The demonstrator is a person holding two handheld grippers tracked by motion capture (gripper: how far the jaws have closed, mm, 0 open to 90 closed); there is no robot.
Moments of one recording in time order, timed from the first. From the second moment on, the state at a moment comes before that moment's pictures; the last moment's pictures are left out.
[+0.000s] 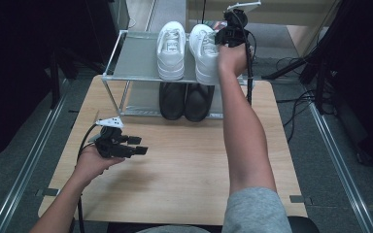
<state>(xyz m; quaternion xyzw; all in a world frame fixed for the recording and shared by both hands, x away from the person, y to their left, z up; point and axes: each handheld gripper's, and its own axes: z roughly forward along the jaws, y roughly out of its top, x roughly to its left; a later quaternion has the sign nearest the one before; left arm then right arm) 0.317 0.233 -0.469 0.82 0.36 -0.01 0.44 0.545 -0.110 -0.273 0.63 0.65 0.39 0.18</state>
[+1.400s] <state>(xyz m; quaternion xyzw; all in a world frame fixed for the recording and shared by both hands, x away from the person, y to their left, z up) 0.318 0.223 -0.470 0.83 0.35 -0.02 0.44 0.543 -0.093 -0.273 0.61 0.67 0.40 0.16</state>
